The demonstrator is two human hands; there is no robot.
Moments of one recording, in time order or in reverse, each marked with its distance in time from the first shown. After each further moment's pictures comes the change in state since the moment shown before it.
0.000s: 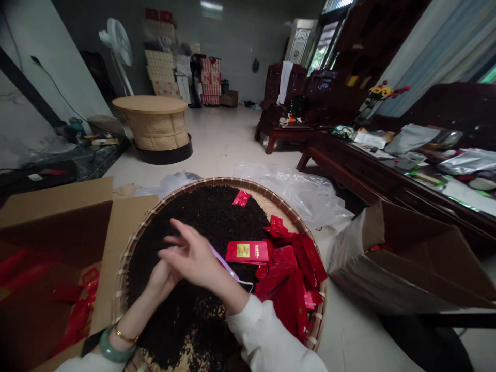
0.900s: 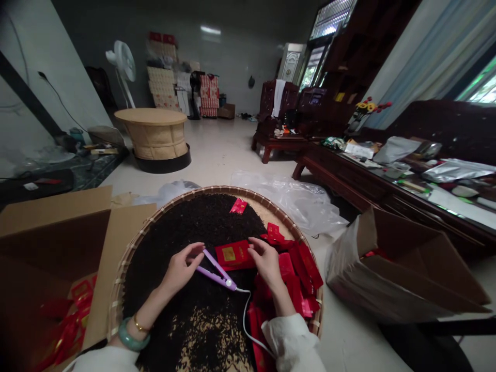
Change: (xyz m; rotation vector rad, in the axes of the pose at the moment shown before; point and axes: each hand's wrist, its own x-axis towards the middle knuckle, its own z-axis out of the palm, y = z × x) left_hand 0.008 0.006 0.034 0.747 -0.032 0.683; right_hand -0.068 0.064 -0.136 -0.407 0.627 0.237
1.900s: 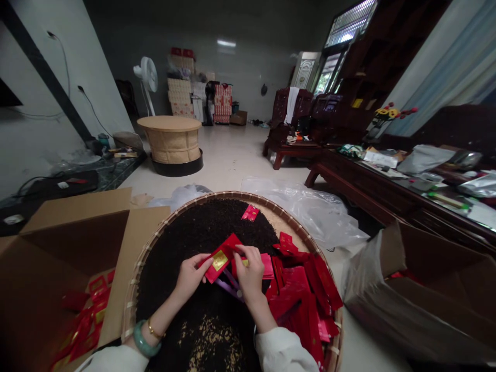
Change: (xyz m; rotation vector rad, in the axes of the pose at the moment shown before) left_hand -0.002 -0.014 0.005 -0.159 0.070 -0.156; right_hand -0.017 -0.026 0.070 -0.147 0.145 -0.423
